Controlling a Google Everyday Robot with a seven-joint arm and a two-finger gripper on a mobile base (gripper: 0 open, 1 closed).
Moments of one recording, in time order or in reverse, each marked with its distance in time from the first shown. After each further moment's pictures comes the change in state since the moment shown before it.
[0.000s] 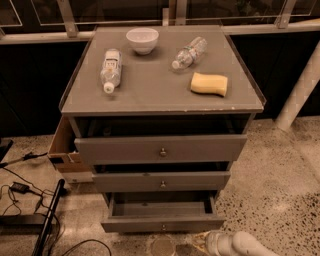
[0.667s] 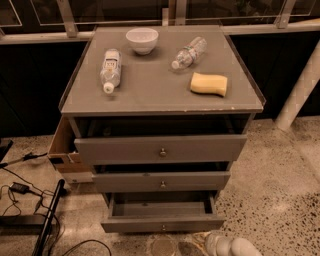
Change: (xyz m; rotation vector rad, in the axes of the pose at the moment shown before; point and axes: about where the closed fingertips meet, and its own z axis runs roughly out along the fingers) arm 0.018 -0.013 0.018 0.143 0.004 -0.008
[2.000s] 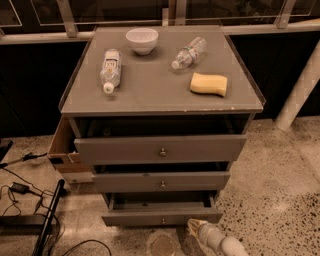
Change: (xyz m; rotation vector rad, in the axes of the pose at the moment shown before) arm 0.007 -0.061 0.048 0.287 0.012 -0.041
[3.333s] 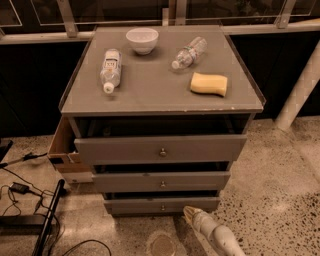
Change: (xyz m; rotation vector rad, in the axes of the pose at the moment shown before) arm -0.003 -0.042 0.052 0.096 -0.004 -0.021
